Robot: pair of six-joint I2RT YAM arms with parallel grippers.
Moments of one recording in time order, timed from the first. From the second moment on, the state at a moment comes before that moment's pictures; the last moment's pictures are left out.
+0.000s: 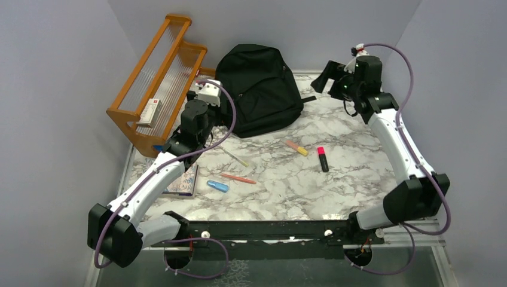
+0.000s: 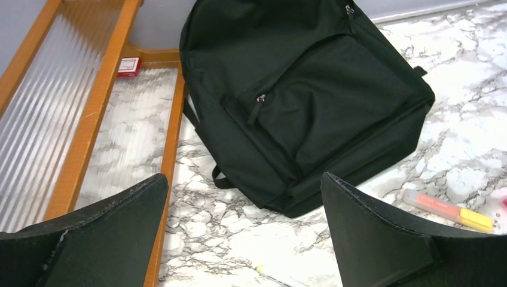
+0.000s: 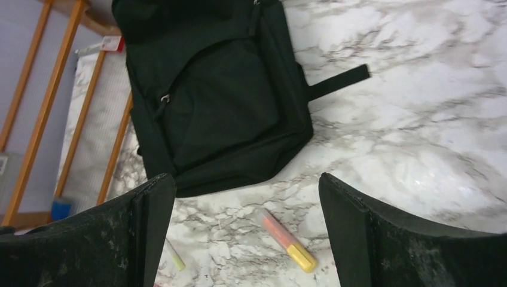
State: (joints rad) left arm -0.47 1.13 0.94 0.01 -0.25 -0.03; right arm 0.16 1.41 1.41 -0.42 -0.09 0.41
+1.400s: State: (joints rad) left arm -0.51 1.19 0.96 -0.18 -0.15 -0.23; right arm 0.16 2.65 2.37 -0.16 -0.46 0.29
